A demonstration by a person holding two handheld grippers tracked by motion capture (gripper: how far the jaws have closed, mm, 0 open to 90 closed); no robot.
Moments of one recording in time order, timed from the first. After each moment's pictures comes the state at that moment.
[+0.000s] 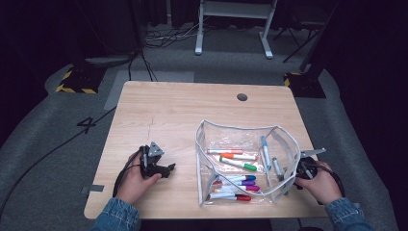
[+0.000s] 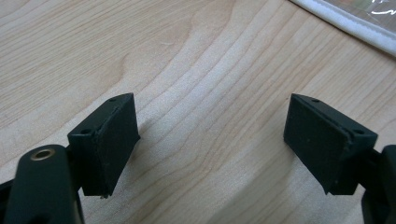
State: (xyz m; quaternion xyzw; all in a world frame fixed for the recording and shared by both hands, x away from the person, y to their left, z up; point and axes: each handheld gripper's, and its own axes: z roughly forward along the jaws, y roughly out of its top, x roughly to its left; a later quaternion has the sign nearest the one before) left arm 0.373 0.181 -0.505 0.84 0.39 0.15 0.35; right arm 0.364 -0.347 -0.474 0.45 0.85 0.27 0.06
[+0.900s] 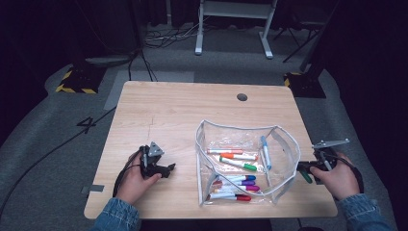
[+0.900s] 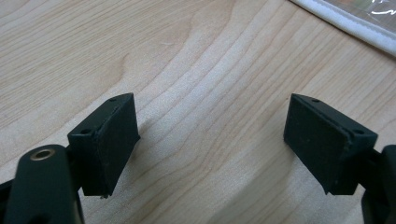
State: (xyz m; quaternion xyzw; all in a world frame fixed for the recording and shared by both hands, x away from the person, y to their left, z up) left arm 0.373 0.181 -0.505 0.84 0.39 0.15 0.34; right arm 0.361 -0.373 -0.411 0.50 0.82 0.27 0.09
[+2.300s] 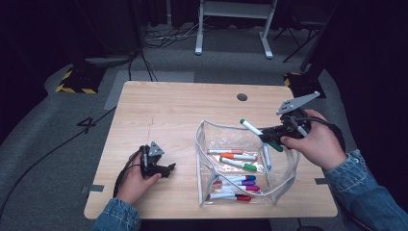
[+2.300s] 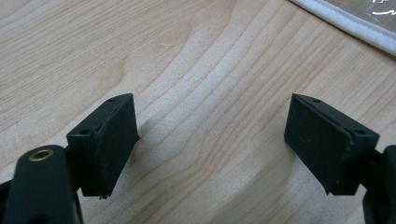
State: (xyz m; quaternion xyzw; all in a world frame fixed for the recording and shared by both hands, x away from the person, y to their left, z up) left arm 0.374 0.180 -0.505 0.84 0.39 0.15 0.34; right arm 0.379 -0.227 -0.269 0.29 0.90 0.31 0.08
